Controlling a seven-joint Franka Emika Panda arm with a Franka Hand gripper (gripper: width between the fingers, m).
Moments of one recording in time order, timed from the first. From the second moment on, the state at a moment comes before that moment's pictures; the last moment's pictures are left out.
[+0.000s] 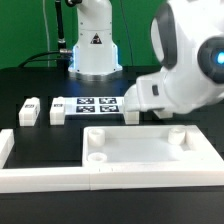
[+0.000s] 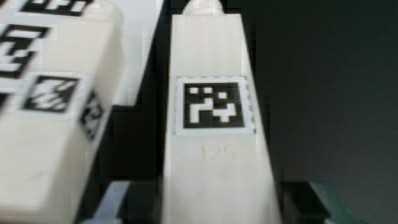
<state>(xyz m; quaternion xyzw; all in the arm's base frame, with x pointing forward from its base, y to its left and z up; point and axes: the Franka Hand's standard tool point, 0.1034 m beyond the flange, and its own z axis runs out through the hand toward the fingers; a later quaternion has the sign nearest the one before) 0.451 0.116 0.039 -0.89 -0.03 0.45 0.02</state>
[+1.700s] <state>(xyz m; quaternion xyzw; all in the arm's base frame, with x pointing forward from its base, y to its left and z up) 0.585 0.107 0.171 -1.00 -0.05 -0.01 0.05</state>
